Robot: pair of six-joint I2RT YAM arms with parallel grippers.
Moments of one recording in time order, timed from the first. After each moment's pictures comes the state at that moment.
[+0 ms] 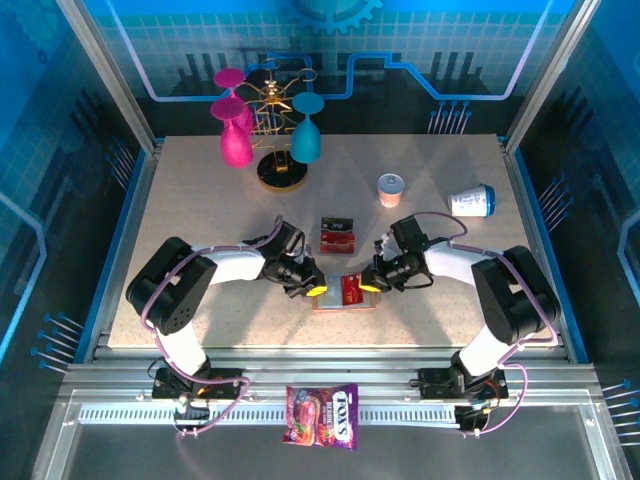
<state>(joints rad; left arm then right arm) -0.54 1.75 0.83 -0.17 0.63 -1.00 0.38 1.62 0.75 -0.35 -0.68 0.60</state>
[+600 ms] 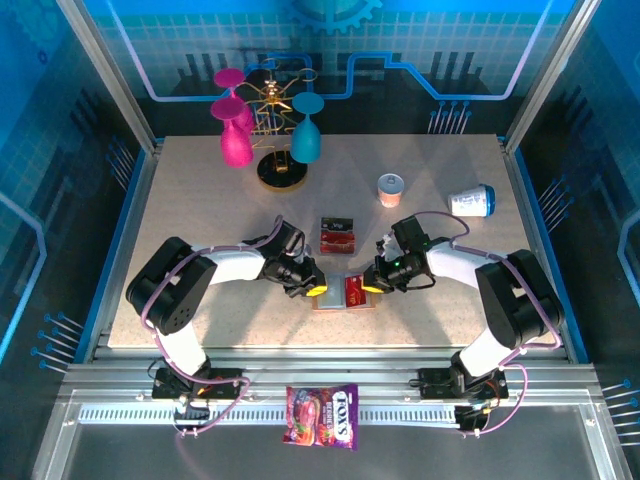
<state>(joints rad) -0.54 1.75 0.83 -0.17 0.63 -1.00 0.38 1.59 0.75 -0.39 -0.65 0.59</state>
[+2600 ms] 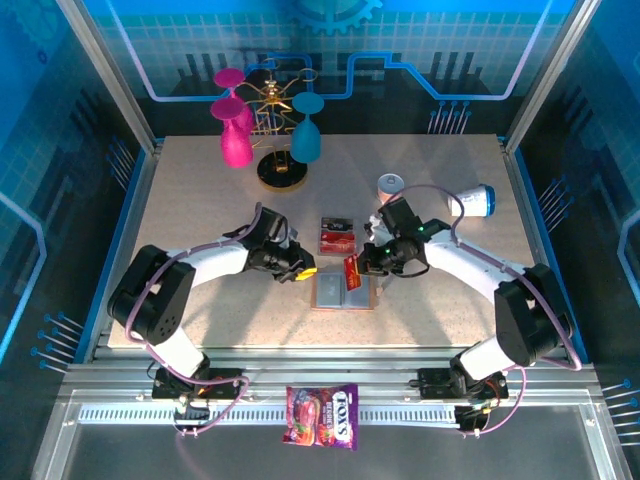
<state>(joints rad) -0.43 1.65 0.84 -0.21 0.63 -0.98 0.49 1.50 0.99 -0.65 -0.47 0.43</state>
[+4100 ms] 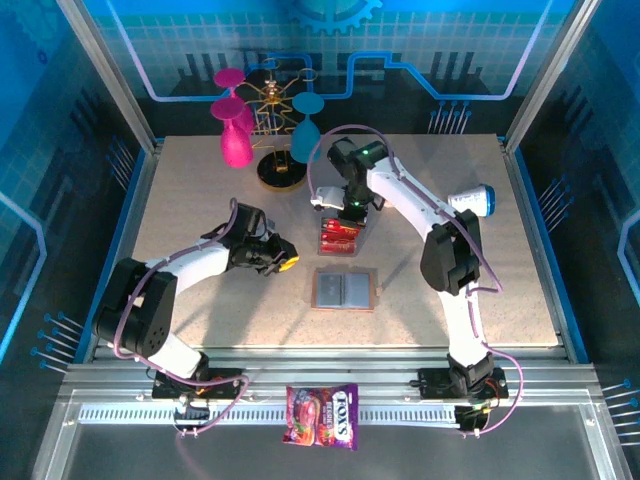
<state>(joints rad) -0.30 1.54 0.79 -0.22 0.58 -0.98 0.55 2.16 2.08 -1.35 -0.10 -0.83</state>
